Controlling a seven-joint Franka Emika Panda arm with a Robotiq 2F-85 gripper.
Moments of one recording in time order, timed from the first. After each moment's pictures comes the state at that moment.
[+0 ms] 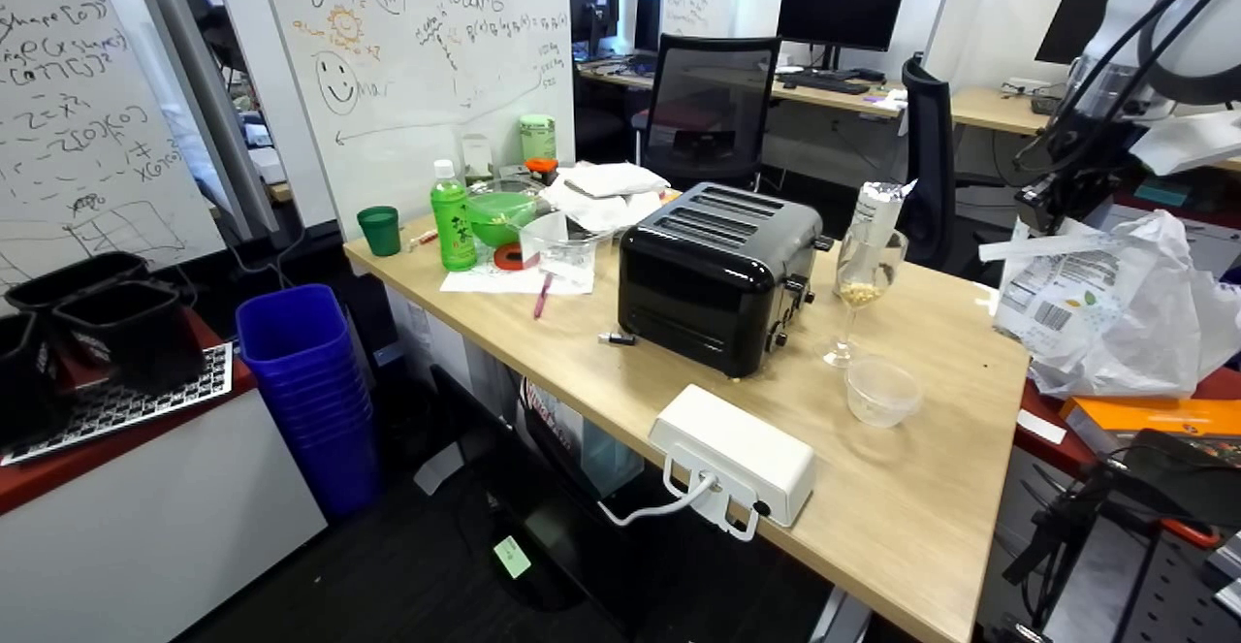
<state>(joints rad) -0.16 -0.19 -0.41 -2.66 -0.32 2.58 0.04</state>
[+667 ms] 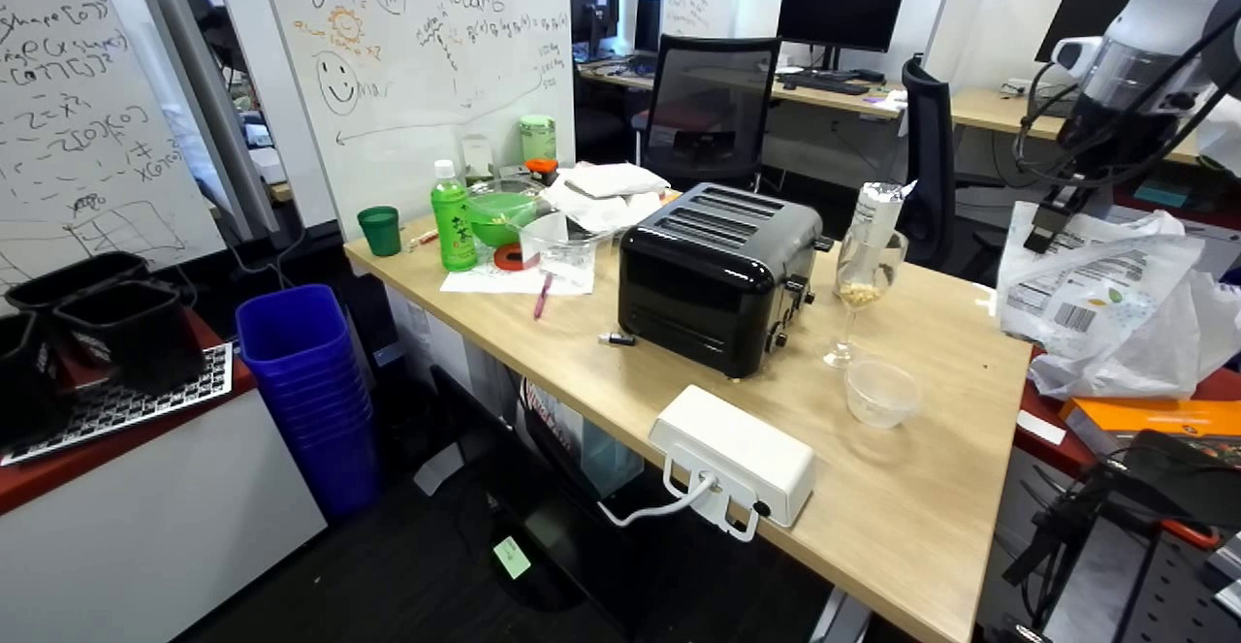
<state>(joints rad) -0.19 -0.37 -0.28 -2.79 -0.40 2.58 -0.24</state>
